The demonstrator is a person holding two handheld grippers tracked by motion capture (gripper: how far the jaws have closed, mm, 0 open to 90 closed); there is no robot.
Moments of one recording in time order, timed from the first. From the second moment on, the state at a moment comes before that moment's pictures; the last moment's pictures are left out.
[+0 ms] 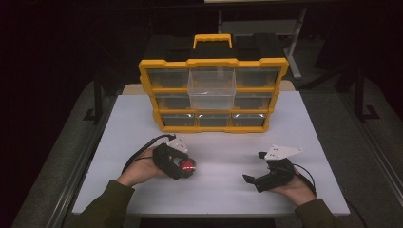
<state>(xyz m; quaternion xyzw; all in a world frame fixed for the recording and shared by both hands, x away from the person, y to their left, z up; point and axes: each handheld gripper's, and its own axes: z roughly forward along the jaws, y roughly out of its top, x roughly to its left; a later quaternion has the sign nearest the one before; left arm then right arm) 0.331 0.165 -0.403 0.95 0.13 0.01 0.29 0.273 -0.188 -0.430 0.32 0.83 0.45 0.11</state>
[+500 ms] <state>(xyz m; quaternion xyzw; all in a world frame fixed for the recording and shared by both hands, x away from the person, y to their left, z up) 0.336 0.180 -0.386 0.94 0.15 0.02 0.29 0.272 -0.186 -0.429 0.32 0.83 0.45 0.11</state>
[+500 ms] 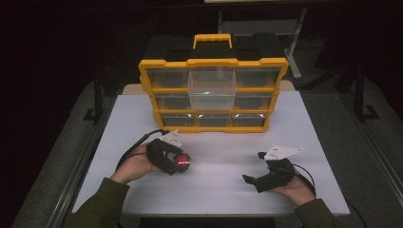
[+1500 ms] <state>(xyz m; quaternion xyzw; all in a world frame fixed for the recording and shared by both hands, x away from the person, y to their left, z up) 0.348 0.192 -0.335 0.94 0.16 0.03 0.31 0.273 -0.186 -0.429 0.32 0.83 0.45 0.11</state>
